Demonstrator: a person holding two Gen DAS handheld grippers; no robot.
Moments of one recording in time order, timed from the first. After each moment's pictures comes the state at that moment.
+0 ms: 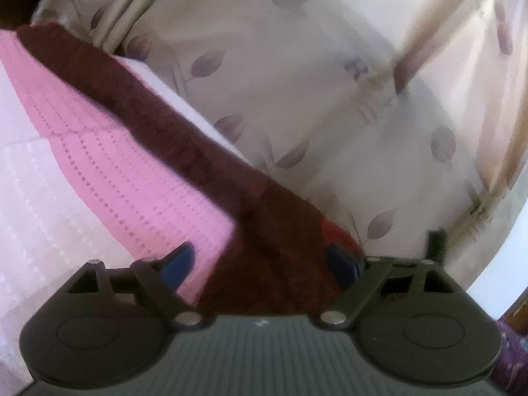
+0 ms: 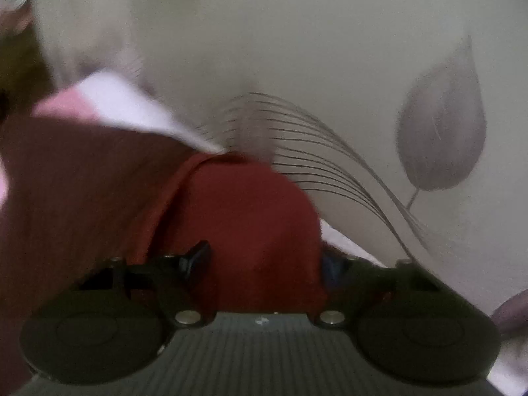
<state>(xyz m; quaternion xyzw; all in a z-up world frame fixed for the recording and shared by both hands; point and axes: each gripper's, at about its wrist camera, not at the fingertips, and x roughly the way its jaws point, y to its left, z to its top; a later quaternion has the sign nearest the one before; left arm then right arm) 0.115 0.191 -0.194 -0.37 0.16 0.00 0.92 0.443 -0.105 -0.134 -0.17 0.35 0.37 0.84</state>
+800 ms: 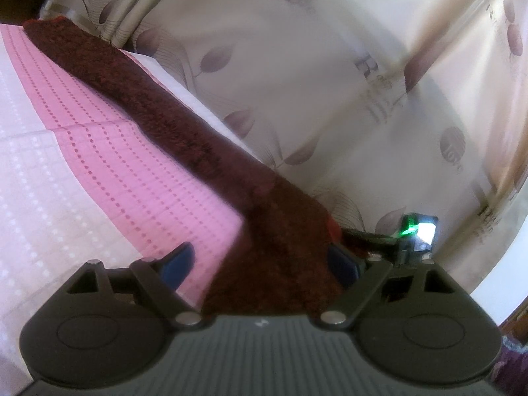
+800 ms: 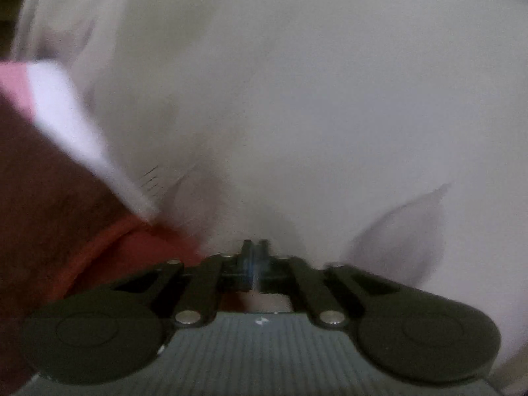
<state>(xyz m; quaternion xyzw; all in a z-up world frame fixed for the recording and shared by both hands) 0.114 0.193 -0.194 -0.37 0.17 0.01 0.91 0.464 -0.056 -0.156 -0.26 0.24 0.24 0.91</state>
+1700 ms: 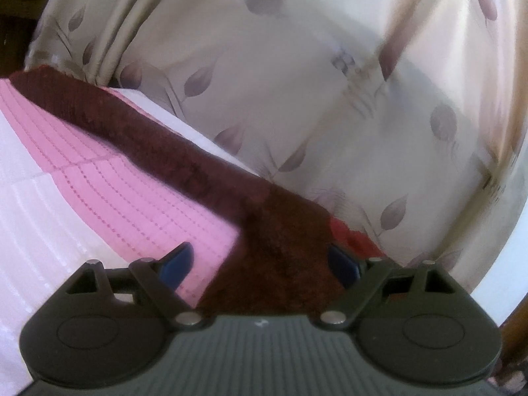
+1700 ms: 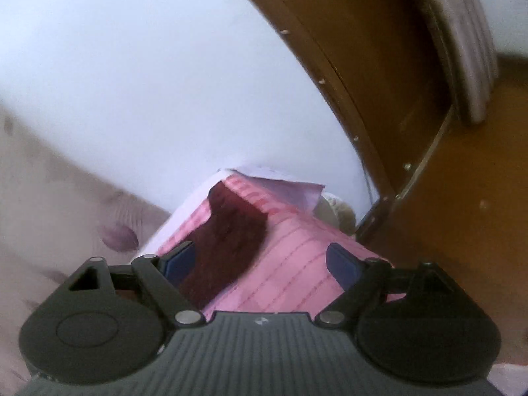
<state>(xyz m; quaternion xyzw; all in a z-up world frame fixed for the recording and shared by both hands) 0.108 0.169 -0.178 -0.29 0.15 0.04 0.95 0.208 -0.644 -0.199 0.40 0.23 -0.11 0.88</state>
